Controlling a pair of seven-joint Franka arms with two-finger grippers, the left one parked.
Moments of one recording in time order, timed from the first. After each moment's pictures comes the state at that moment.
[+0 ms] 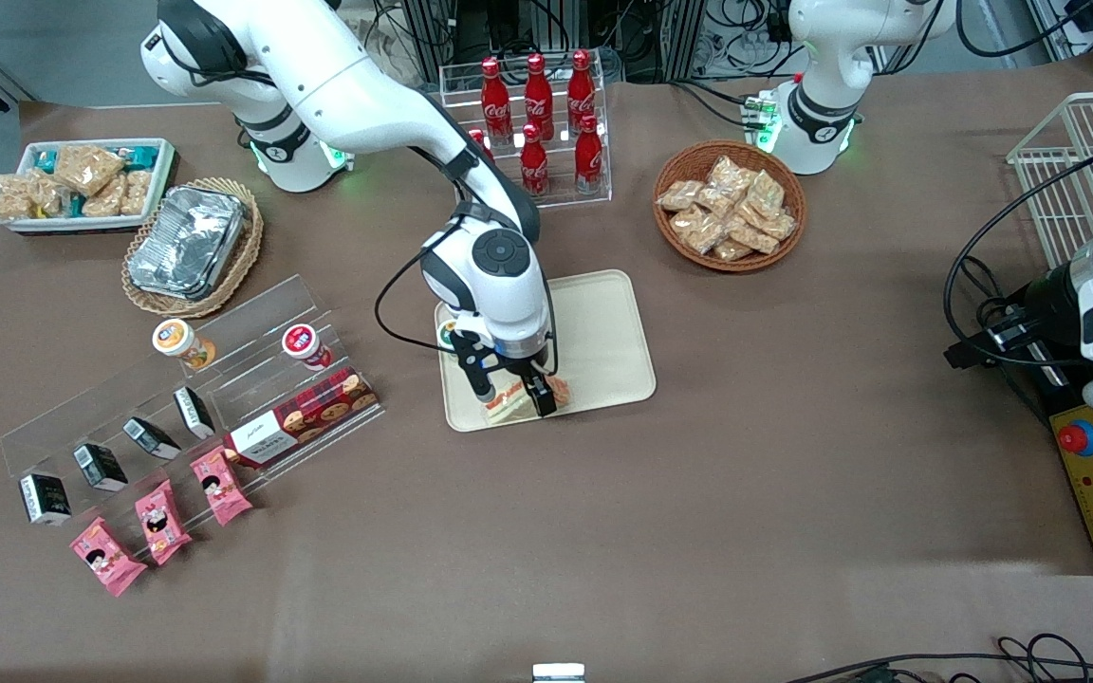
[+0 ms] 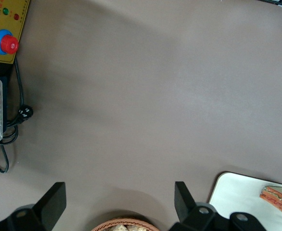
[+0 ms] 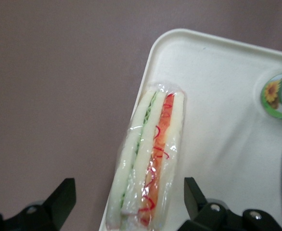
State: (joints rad) arm 0.78 0.64 -0.05 -1.63 -0.13 2.43 1.97
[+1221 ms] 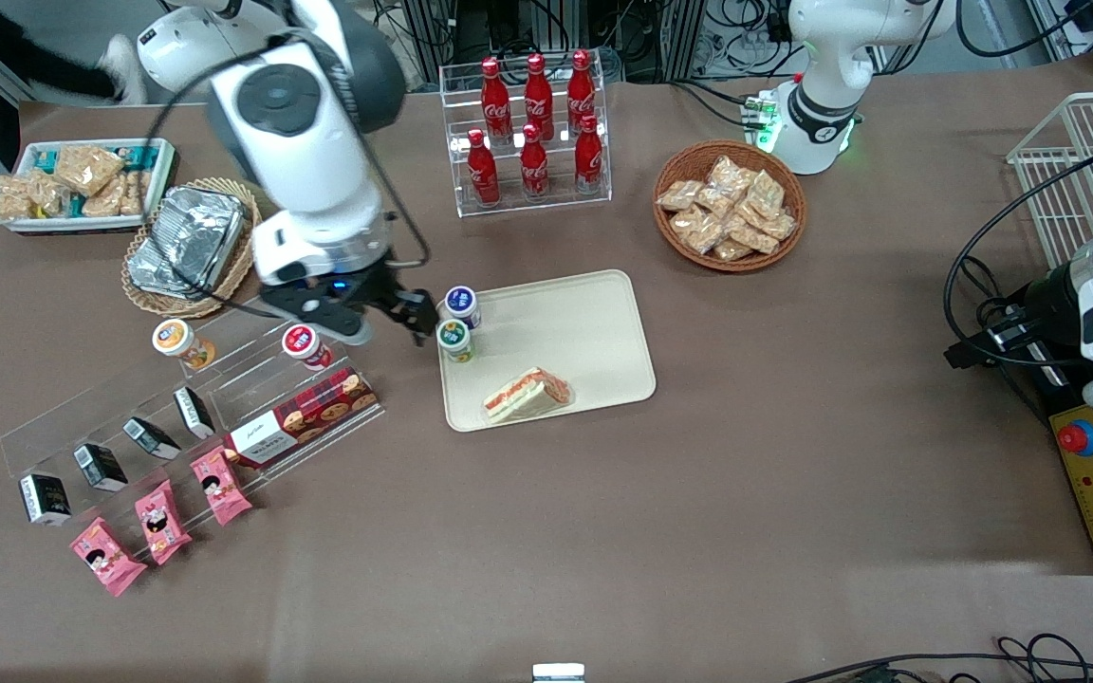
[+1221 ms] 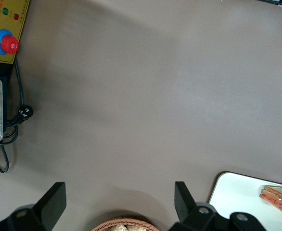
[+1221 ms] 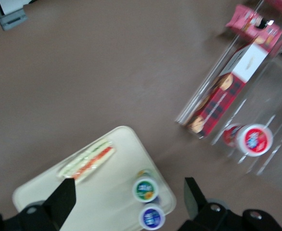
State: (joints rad) arm 0.57 0.09 -0.06 -1.75 -0.08 1.93 0.91
